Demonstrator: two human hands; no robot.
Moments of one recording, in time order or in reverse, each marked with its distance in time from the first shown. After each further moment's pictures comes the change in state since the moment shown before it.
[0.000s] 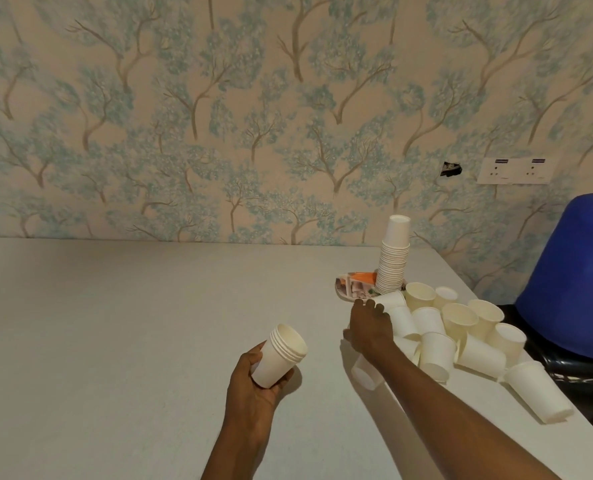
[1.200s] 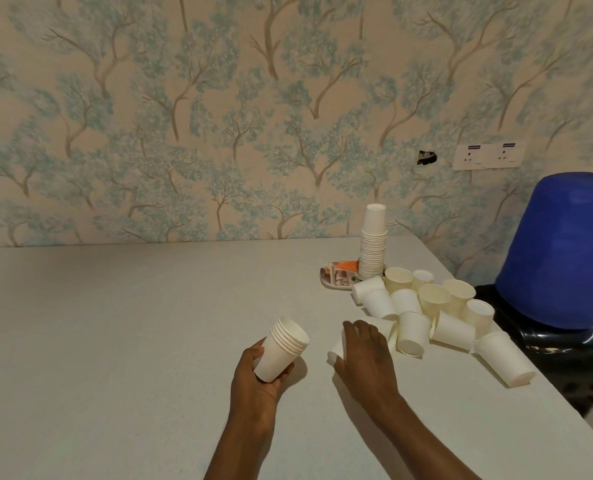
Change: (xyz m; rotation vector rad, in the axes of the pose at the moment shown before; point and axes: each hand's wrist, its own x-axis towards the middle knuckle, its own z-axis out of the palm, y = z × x) left_hand -0.033 -0.029 0.016 0.116 0.040 0.019; right_hand -0.111 0.030 0.030 0.240 0.182 -0.082
